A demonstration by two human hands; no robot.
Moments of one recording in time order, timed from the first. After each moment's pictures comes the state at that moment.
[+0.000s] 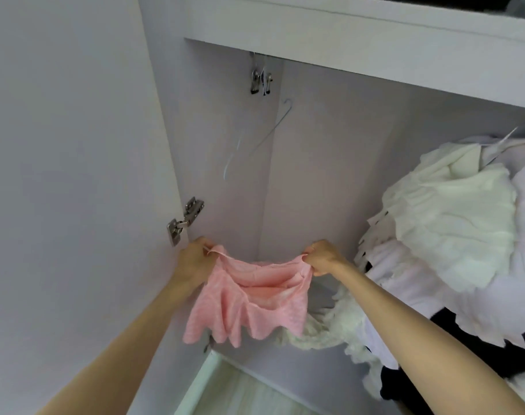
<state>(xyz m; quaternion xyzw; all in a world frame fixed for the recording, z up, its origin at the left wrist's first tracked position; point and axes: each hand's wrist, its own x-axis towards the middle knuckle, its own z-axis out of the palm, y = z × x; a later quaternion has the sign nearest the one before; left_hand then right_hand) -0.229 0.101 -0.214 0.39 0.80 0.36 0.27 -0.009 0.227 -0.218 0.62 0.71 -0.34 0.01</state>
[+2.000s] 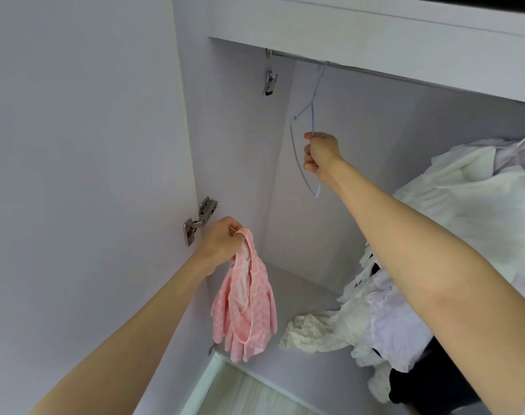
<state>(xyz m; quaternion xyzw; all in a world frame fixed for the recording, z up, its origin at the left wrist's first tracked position) -0.230 0.118 -0.184 0.41 0.73 0.41 0.37 -0.103 0.287 -0.080 0.52 0.49 -0.56 -0.42</state>
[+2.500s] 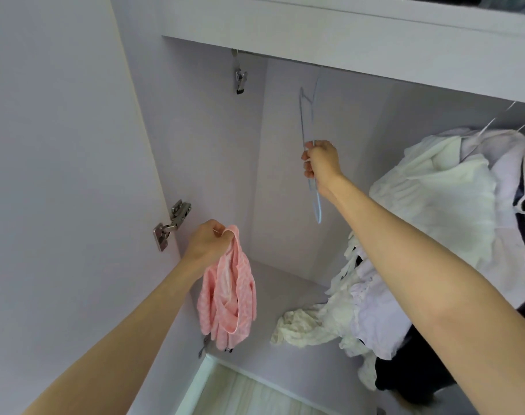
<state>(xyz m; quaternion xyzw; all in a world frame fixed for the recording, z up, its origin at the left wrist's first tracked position) -0.208 0.138 -0.193 0.41 0.77 0.38 0.31 -0.052 0.293 -0.097 0.53 0.51 -0.49 -0.47</state>
